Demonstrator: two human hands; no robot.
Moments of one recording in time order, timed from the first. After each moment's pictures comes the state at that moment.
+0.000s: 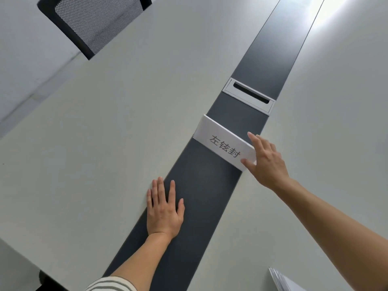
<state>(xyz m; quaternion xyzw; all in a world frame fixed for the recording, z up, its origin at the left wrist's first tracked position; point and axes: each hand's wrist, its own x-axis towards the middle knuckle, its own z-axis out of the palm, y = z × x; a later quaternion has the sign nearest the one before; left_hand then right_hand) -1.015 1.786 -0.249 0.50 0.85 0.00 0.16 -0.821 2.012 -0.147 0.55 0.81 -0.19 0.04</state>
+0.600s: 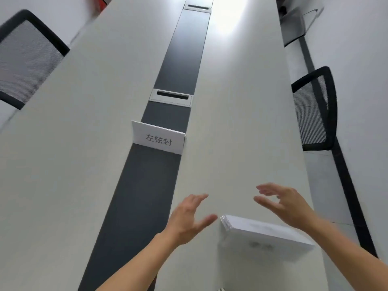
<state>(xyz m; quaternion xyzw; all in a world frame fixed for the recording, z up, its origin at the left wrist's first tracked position) -0.866 1.773 -0.128 0.67 0.58 0.13 0.45 -0.578 1.817 -0.064 0.66 0.67 -0.34 -0.04</state>
